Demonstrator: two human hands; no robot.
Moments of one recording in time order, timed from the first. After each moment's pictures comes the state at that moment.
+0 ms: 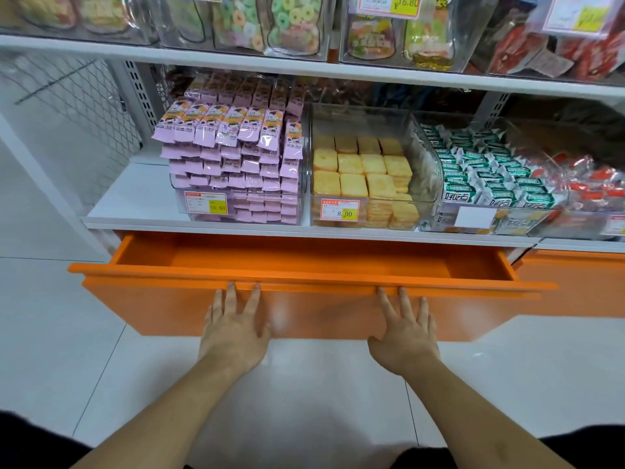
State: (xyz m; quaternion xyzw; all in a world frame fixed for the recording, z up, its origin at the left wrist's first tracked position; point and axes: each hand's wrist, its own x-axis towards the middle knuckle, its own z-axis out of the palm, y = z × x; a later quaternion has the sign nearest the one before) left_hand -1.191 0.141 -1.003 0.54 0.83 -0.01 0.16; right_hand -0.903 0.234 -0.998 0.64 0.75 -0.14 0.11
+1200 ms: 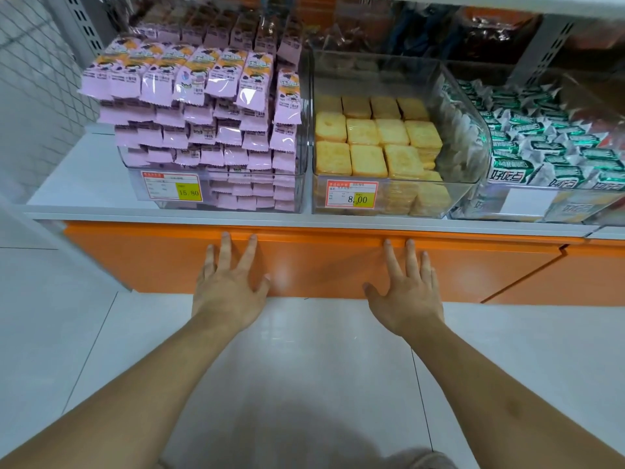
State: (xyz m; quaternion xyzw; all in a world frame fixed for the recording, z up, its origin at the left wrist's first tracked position) left_hand -1.225 0.234 -1.024 0.54 0.83 0.03 0.15; right_hand -0.934 0.325 -1.037 0.65 0.76 -0.09 0.03
